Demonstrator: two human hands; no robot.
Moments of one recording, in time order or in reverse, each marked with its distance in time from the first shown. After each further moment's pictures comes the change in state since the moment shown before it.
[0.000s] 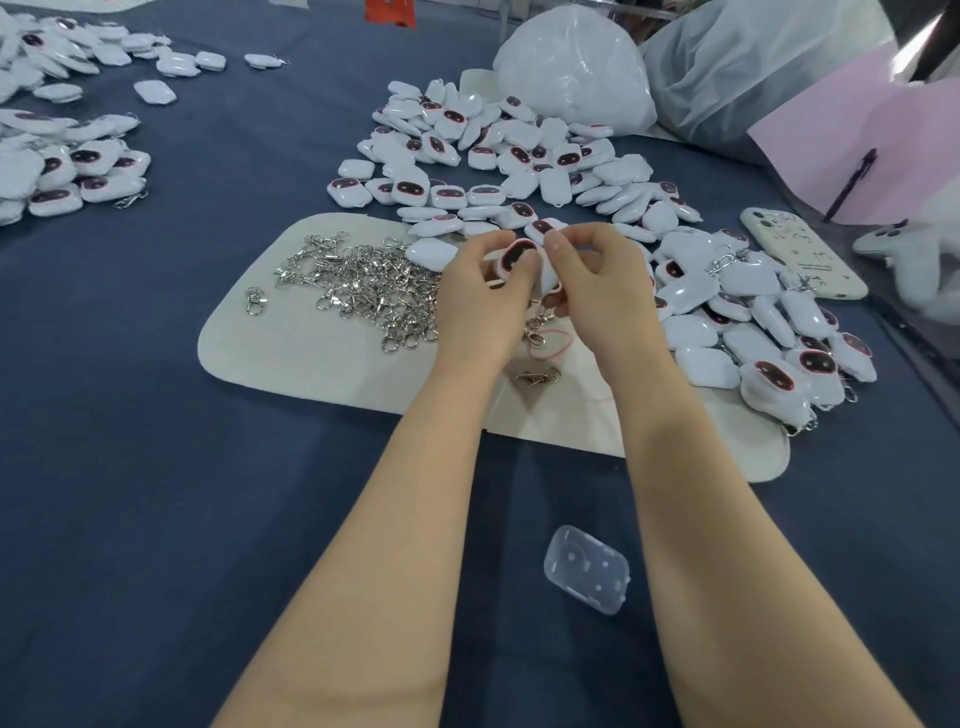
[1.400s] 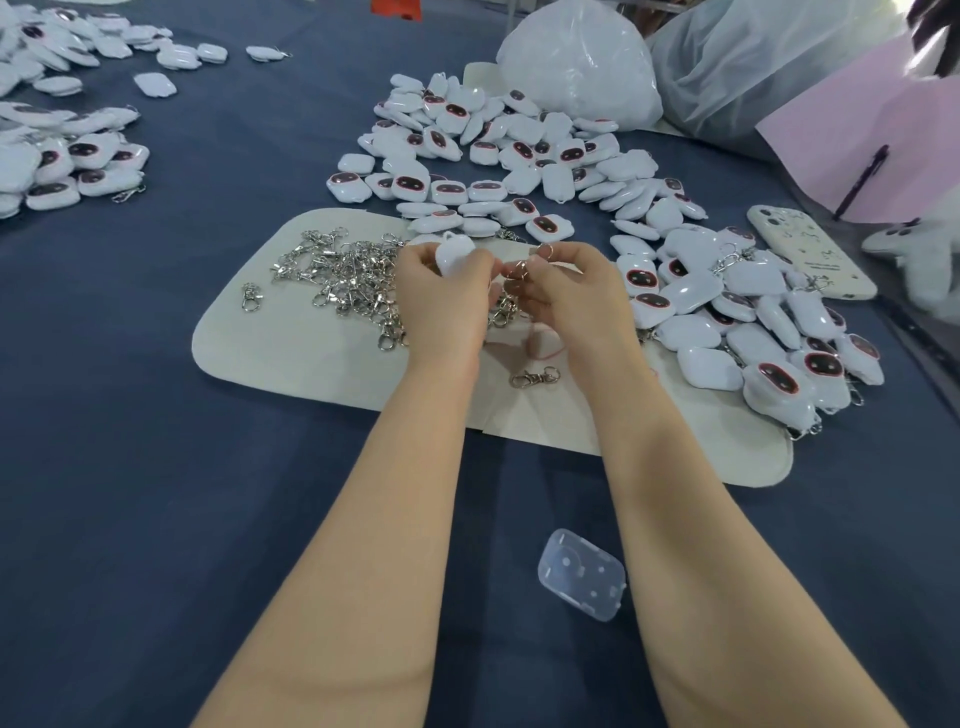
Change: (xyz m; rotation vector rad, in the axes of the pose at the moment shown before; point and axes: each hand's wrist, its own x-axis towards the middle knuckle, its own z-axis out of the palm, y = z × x) left_hand 0.006 0.001 -0.009 -0.388 0.219 -0.163; right_hand 0.001 0.008 0.015 0.337 -0.053 0.176
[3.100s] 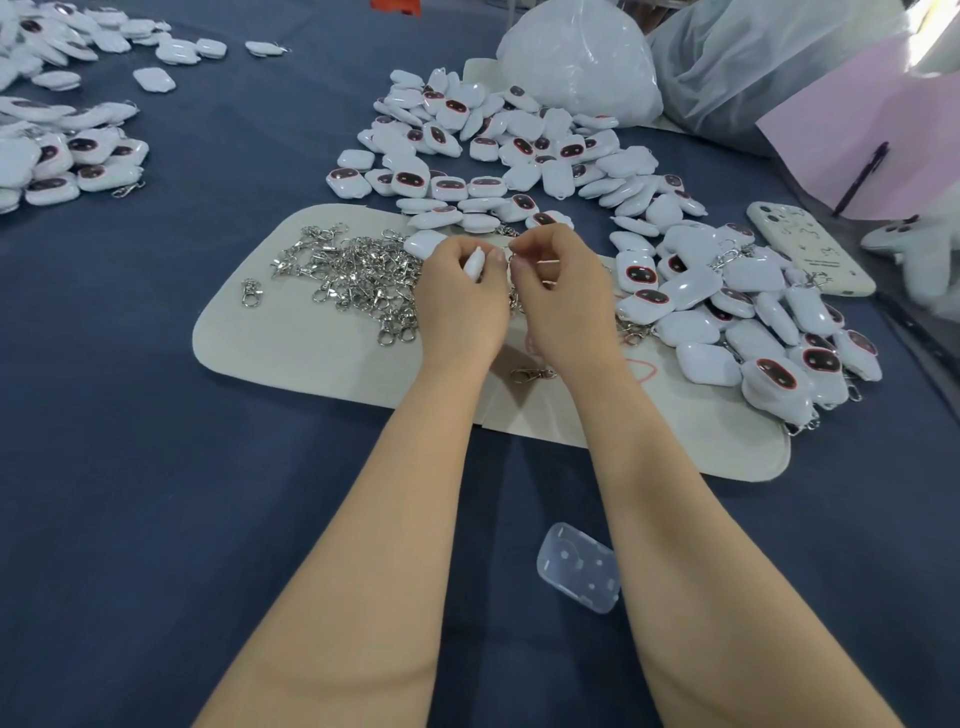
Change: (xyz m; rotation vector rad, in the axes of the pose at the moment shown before) left_hand 0.003 -0.009 0.000 0.539 -0.068 0.292; right_hand -0.002 0.007 0.007 -0.461 0.015 -0.369
